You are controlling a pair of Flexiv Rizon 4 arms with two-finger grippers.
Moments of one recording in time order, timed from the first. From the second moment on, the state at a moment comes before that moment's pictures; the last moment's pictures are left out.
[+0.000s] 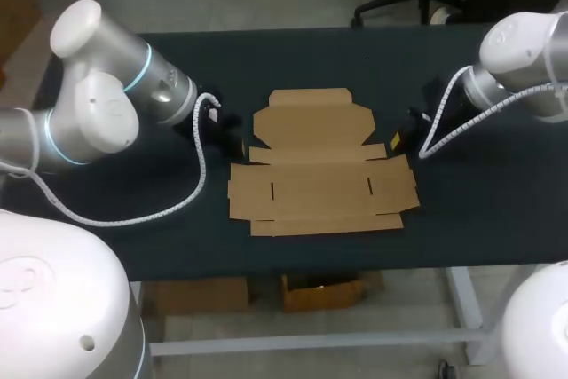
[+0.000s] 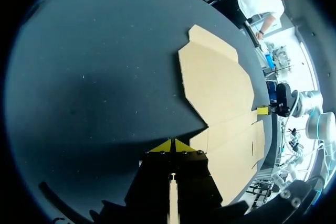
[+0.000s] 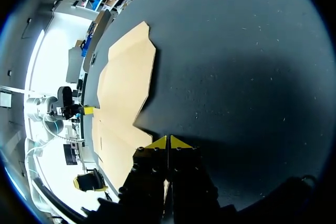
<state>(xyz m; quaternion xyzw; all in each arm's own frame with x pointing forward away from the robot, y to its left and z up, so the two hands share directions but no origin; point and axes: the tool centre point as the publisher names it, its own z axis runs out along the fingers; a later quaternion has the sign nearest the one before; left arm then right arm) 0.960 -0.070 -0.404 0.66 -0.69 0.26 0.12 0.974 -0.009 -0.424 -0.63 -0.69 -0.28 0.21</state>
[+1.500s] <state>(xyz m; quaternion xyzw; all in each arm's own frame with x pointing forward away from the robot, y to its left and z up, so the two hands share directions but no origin) 0.959 -0.073 -0.412 0.67 -0.69 0.26 0.12 0.970 0.007 -0.429 -0.62 -0.70 -0.29 0.22</state>
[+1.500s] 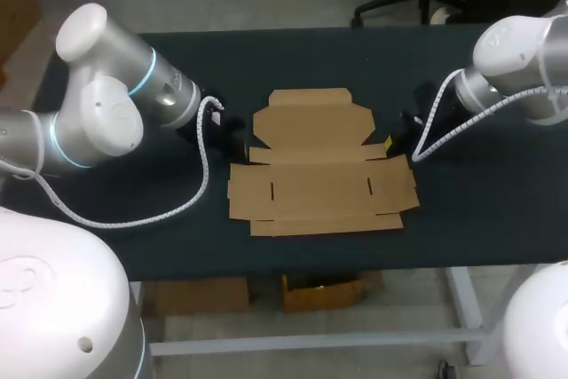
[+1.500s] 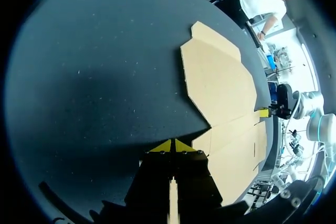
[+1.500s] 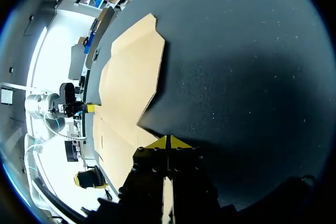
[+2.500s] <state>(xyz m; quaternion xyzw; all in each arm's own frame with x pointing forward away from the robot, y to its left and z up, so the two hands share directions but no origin) 0.957 -0.076 -0.413 0.67 -0.69 0.26 0.12 0.966 0.012 -0.426 -0.61 -0.70 -0.30 0.22</state>
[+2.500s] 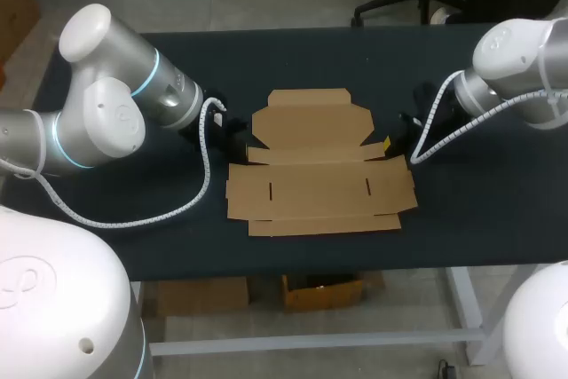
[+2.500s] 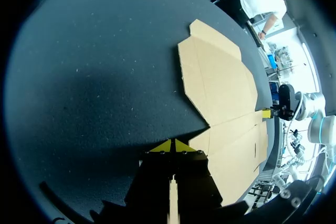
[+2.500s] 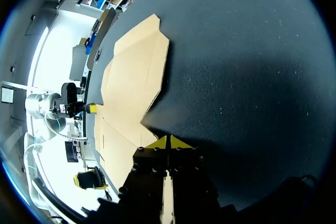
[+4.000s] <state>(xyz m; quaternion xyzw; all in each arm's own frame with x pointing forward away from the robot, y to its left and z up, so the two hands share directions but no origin) 0.955 -0.084 -0.404 0.65 -0.70 0.26 0.10 0.963 0.017 -0.420 -0.61 -0.70 -0.31 0.21</state>
